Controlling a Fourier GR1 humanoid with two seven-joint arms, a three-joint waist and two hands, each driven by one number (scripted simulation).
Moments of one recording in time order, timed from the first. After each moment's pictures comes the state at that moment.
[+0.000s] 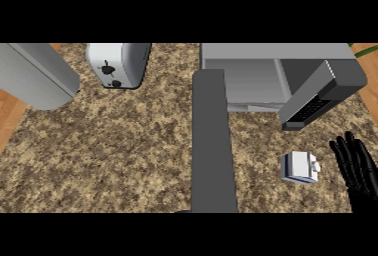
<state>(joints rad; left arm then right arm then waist) 0.27 0.15 0.35 -2.13 0.40 -0.32 0.01 0.33 -0.07 -0.06 -2.04 0.01 0.19 -0.17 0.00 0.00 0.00</state>
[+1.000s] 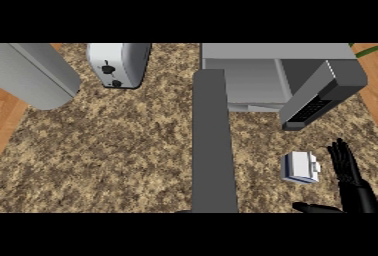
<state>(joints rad) 0.28 0.15 0.47 -2.16 0.49 -0.41 0.07 0.16 -0.13 -0.25 -1.37 0.06 0.18 -0.56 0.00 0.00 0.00</state>
